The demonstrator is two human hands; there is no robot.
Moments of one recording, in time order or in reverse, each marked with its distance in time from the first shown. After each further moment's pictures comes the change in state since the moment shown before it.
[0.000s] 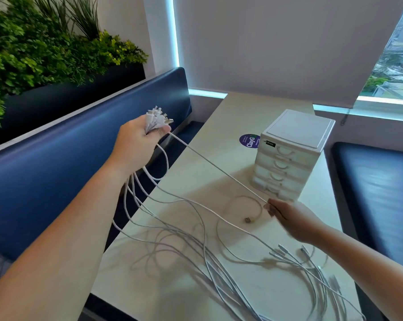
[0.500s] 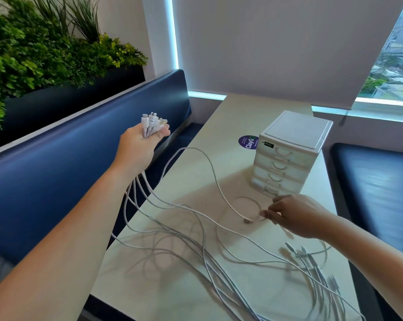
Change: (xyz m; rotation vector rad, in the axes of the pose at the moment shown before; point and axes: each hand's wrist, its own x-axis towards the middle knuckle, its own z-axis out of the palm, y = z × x) left_hand -0.002 -0.012 0.009 -0.212 -0.032 -0.180; right_hand 0.000 -0.026 -0.041 -0.343 -0.221 -0.059
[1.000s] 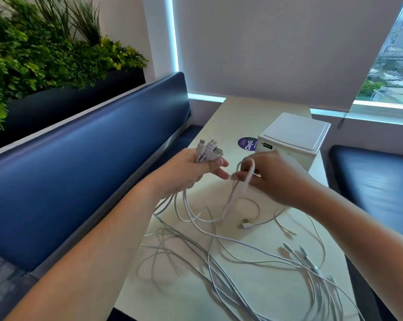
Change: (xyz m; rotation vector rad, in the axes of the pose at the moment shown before) left_hand -0.051 0.051 0.041 -0.134 -0.656 -0.075; right_hand 0.012 -0.058 -0.089 0.153 0.449 -0.157
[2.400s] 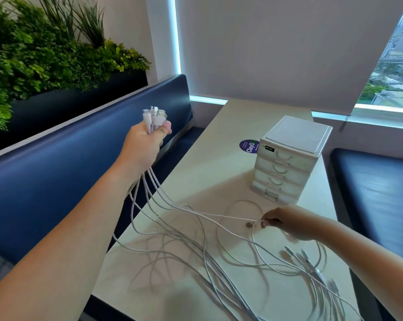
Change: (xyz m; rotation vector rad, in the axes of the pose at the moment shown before) left_hand 0.008 -0.023 -0.068 -0.068 0.616 0.101; right_hand -0.054 0.078 0.088 0.028 -0.626 0.200
